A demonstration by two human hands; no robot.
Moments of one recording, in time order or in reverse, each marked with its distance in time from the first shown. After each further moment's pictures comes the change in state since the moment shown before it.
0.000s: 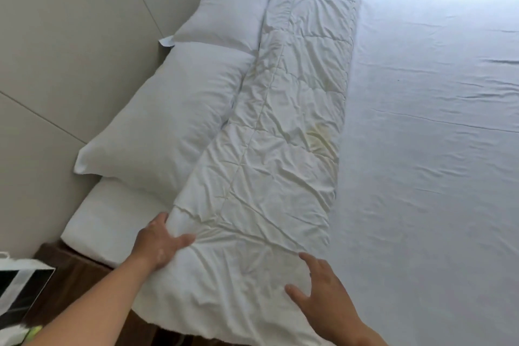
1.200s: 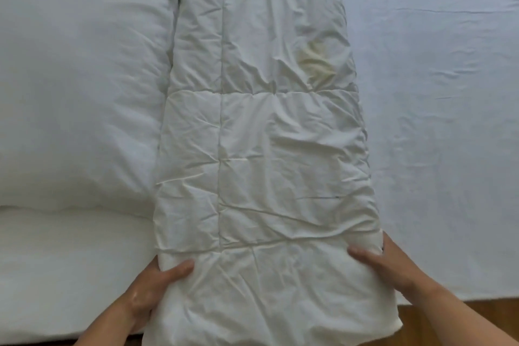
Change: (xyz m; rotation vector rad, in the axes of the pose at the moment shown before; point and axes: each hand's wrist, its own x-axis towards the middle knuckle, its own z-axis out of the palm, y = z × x) left_hand 0.188 -0.131 0.074 -0.693 -0.788 -0.191; right_hand 0.088 0.071 0.105 0.518 0.136 0.681
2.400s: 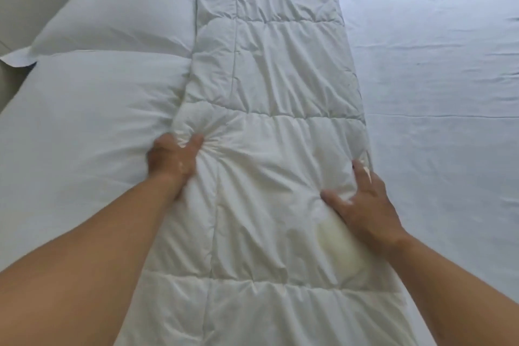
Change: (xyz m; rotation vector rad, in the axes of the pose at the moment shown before) left_hand 0.169 0.464 0.114 0.739 0.965 0.649; right_hand 0.221 -0.350 -0.062 -0.240 0.304 -0.494
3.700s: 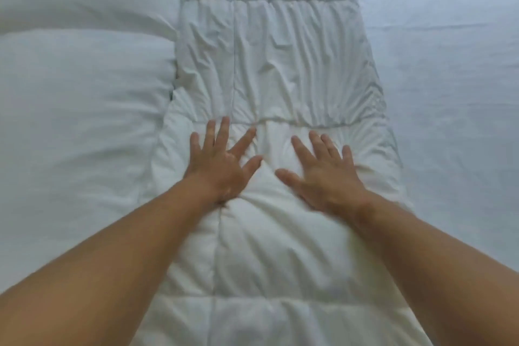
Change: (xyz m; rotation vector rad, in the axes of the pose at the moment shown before) left_hand 0.001 0.005 0.090 0.579 -0.373 0.627; right_hand 0.057 -0.065 0.061 -0.544 -0.119 -0.351
